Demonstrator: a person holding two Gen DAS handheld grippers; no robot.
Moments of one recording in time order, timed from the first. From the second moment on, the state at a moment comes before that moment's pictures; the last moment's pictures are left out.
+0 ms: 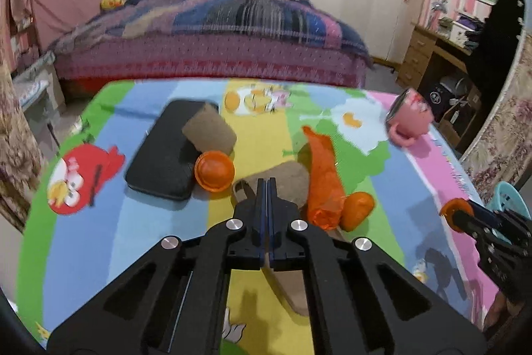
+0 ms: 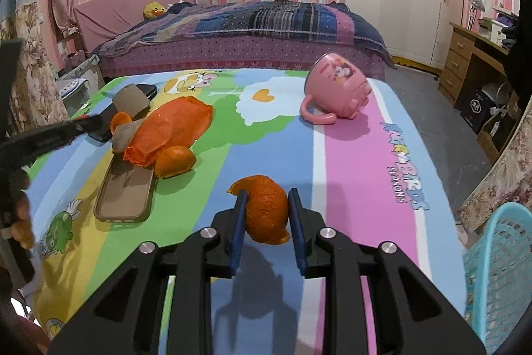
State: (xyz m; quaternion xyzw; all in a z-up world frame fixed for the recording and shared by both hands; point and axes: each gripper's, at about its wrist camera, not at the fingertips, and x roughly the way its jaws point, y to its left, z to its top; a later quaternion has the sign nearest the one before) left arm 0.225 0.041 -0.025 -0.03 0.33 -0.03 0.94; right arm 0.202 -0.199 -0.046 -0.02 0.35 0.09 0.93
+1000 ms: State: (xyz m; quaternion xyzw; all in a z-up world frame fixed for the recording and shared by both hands) left arm 0.199 0.007 -0.019 0.01 0.35 -0.10 0.93; right arm 0.196 -0.227 -0.047 -0.03 0.35 0.07 0.93
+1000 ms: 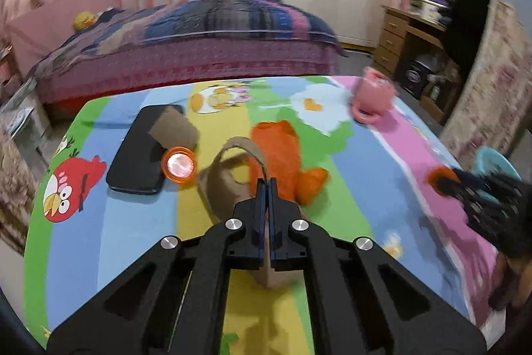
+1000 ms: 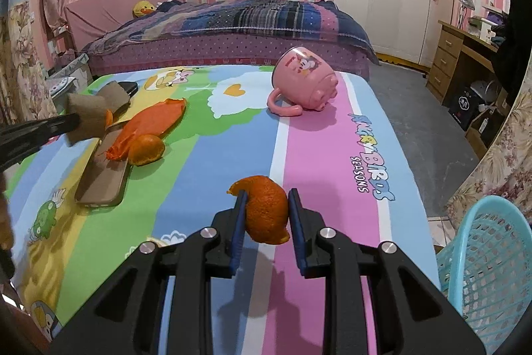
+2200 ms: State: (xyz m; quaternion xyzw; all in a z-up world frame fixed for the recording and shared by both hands) left arm 0.213 -0.002 -0.058 0.04 0.41 -0.09 0.91; right arm 0.190 -0.248 -0.083 -0.03 0.41 0.07 0.91
